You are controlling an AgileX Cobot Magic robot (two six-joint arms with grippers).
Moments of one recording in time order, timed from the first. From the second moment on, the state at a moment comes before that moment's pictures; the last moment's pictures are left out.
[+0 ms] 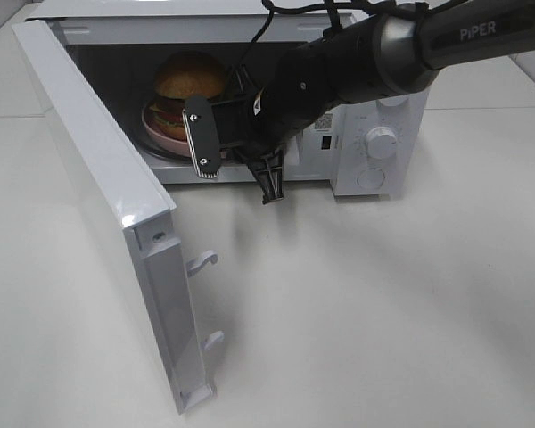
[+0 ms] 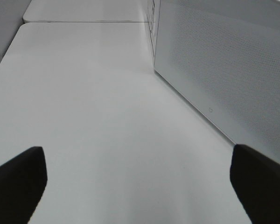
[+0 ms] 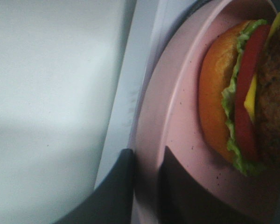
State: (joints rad) left arm 0.01 0.00 -0.52 -0.11 1.07 0.07; right arm 0.61 2.18 -1.53 -0.12 0.20 -1.29
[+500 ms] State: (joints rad) left arm 0.01 0.00 -0.52 -0.10 1.07 0.07; right arm 0.61 2.25 -1.65 -0.17 0.24 -1.25
